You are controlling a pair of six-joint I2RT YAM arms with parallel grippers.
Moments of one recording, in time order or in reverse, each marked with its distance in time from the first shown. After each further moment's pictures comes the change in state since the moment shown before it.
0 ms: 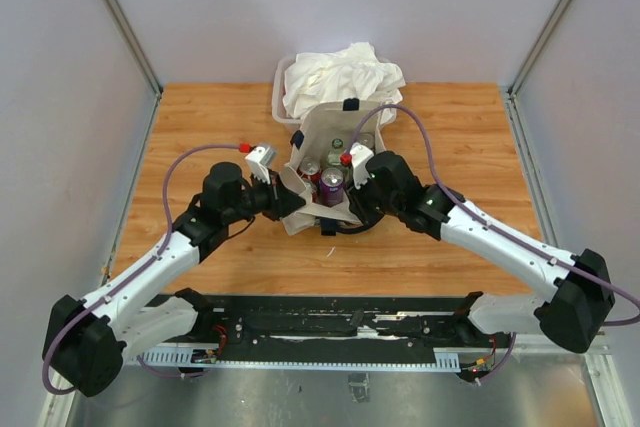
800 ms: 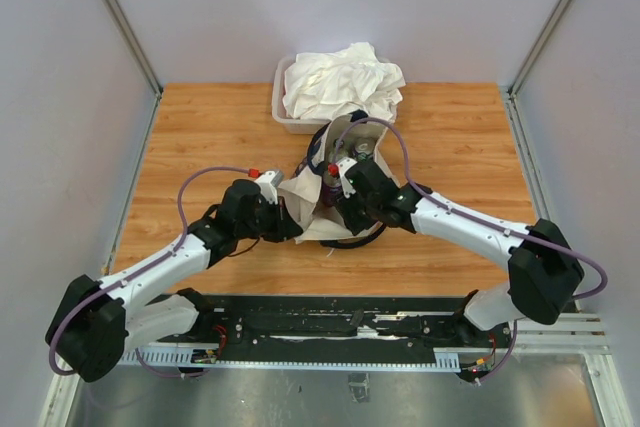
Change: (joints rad) left arm -0.071 0.071 -0.113 -0.101 -0.100 -0.098; right arm -0.001 0.203 -0.046 0.011 0.030 0.035
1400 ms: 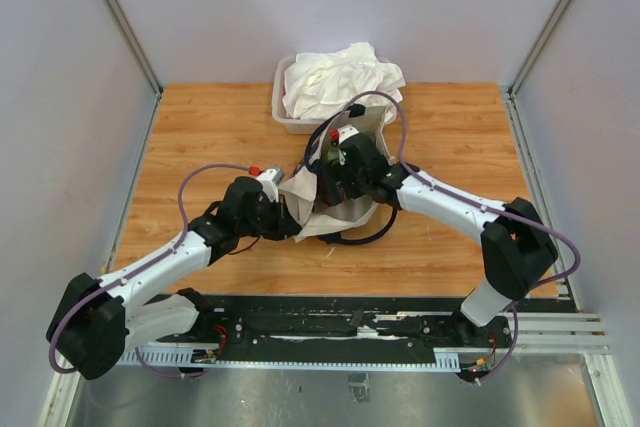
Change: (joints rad) left arm -0.007 0.022 0.031 -0.039 -0.034 -0.003; right arm -0.066 0.155 0.180 0.119 0.105 0.090
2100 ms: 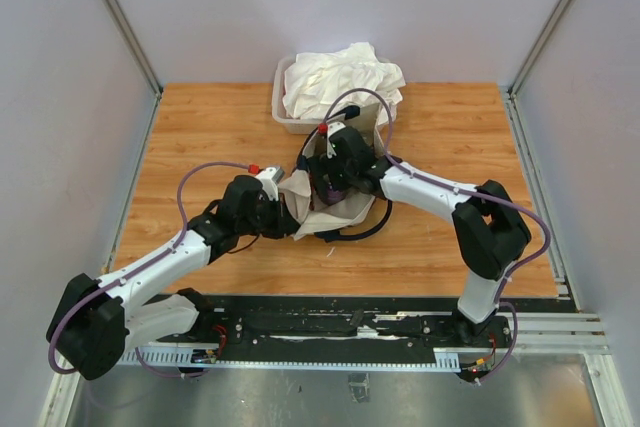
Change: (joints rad) left arm 0.001 0.000 0.016 -0.024 -0.004 0.023; right arm -0.031 0.173 0.087 0.126 -0.106 0.034
